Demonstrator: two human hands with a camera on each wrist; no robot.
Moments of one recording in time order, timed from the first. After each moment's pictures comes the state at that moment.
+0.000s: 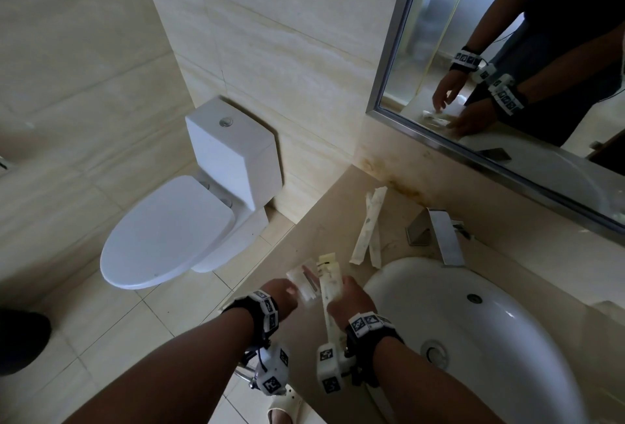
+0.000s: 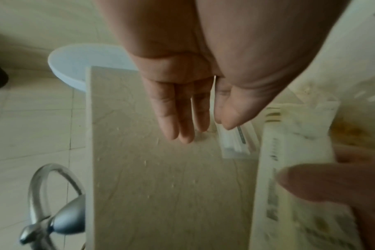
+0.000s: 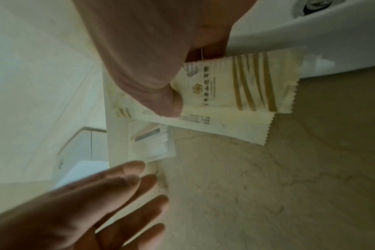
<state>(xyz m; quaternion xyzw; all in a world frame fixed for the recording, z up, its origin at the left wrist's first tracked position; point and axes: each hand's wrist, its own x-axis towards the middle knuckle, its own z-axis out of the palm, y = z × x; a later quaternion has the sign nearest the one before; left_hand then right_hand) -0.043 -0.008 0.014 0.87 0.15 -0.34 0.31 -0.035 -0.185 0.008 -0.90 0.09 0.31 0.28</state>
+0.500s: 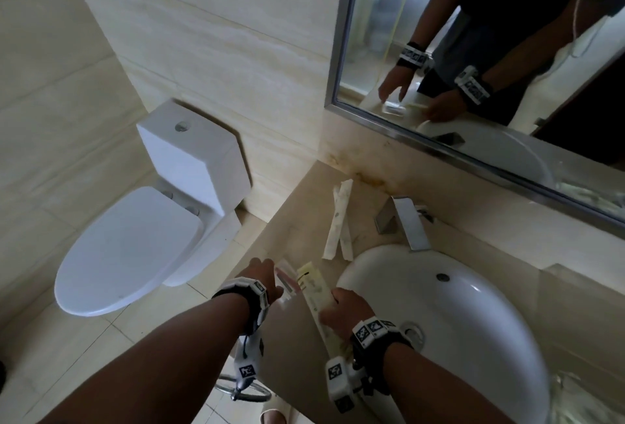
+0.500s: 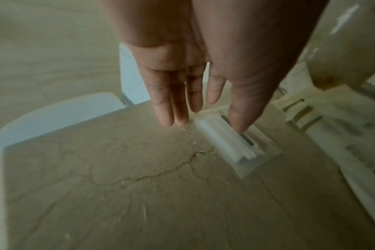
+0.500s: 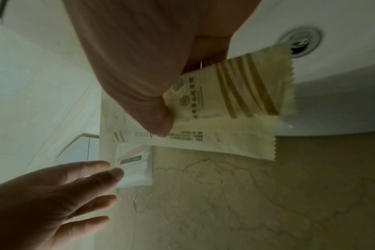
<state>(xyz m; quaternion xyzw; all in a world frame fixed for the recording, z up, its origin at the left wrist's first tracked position) -0.001 -0.021 0.006 0.95 0.05 -0.30 0.11 -0.048 -0.227 0.015 -0.90 0.05 0.34 0.27</state>
